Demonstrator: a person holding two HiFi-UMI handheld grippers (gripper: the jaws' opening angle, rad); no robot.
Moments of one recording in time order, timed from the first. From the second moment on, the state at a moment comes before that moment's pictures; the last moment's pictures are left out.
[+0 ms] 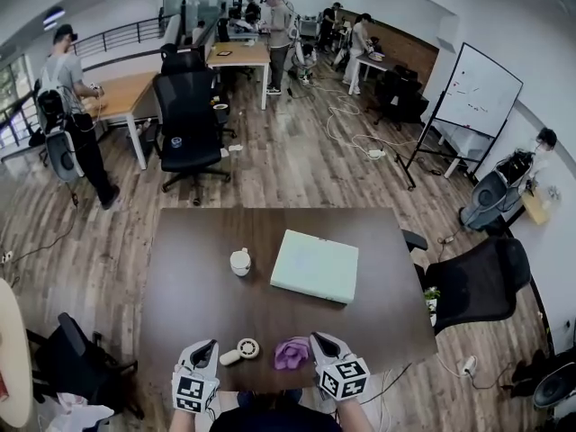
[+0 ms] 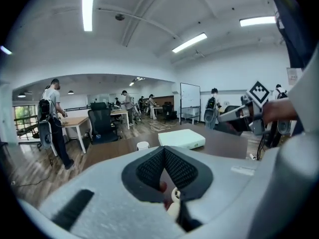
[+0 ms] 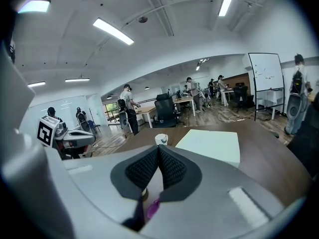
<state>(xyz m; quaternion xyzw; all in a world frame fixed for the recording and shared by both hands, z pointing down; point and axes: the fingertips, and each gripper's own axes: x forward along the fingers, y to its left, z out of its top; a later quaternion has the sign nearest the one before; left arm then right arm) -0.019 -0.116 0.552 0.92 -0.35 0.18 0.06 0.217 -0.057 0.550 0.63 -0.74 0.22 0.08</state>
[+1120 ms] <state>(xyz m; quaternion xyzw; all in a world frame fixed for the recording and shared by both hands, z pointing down) -0.026 -0.104 0.736 0.87 -0.22 0.44 0.07 0.214 -0.072 0.583 0.60 -0.75 0.25 0.12</state>
